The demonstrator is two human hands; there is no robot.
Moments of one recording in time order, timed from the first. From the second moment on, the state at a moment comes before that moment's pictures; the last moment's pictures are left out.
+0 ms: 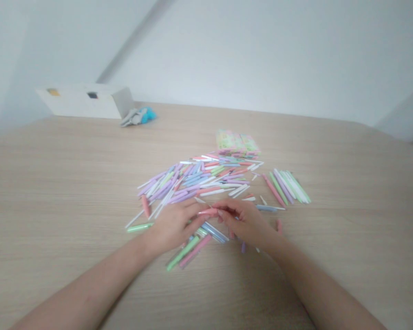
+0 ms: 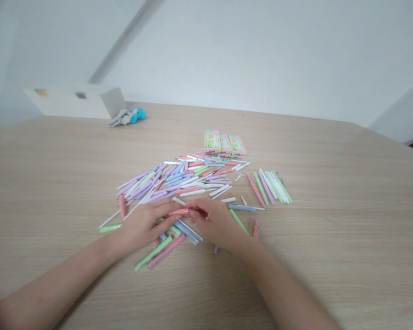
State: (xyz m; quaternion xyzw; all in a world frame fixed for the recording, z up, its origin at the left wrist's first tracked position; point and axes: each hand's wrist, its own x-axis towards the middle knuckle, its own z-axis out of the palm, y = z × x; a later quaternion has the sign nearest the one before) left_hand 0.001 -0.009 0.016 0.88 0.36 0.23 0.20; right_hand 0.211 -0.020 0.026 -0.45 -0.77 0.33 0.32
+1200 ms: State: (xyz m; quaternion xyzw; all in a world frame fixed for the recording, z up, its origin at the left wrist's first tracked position) left_hand 0.009 -0.013 0.015 0.80 0.39 0.28 0.37; right_hand 0.234 0.003 0.031 -0.50 -0.63 0.38 0.47
